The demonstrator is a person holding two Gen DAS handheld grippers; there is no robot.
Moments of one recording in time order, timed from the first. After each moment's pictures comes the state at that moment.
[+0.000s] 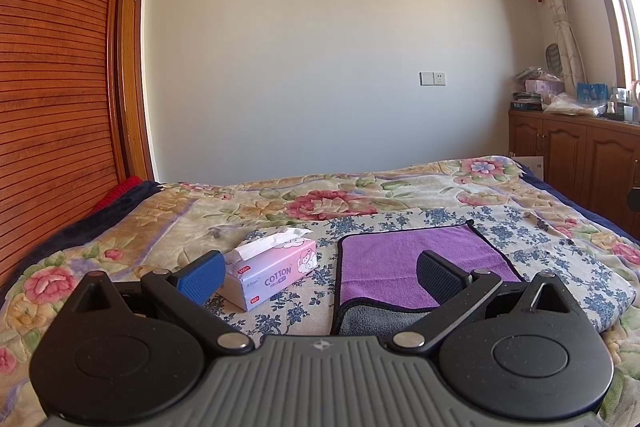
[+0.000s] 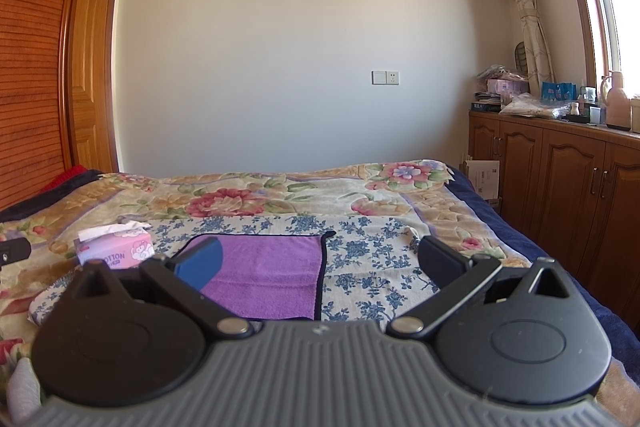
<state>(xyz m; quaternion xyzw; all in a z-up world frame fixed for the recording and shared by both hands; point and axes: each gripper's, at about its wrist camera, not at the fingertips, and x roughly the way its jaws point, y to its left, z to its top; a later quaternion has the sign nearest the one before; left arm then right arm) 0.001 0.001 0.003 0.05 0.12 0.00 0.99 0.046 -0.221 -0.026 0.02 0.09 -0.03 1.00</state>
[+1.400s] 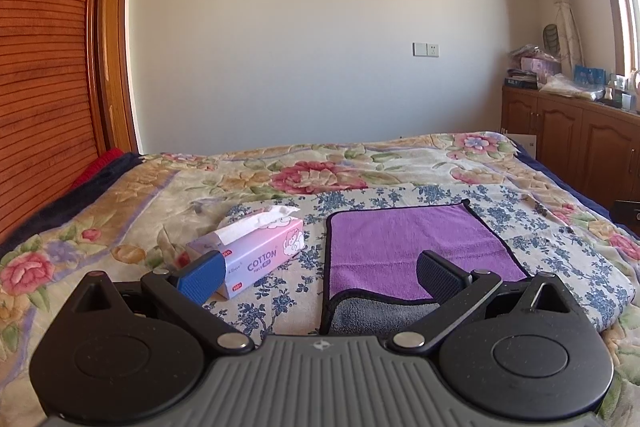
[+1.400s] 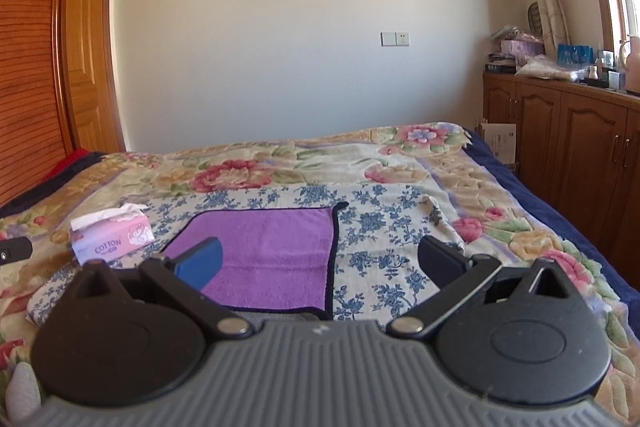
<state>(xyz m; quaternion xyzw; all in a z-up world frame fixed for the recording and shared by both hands) 0.042 0.002 0.000 0.03 0.18 -0.02 0.98 0.084 -0.224 -0.037 0.04 0.15 -0.01 0.99</state>
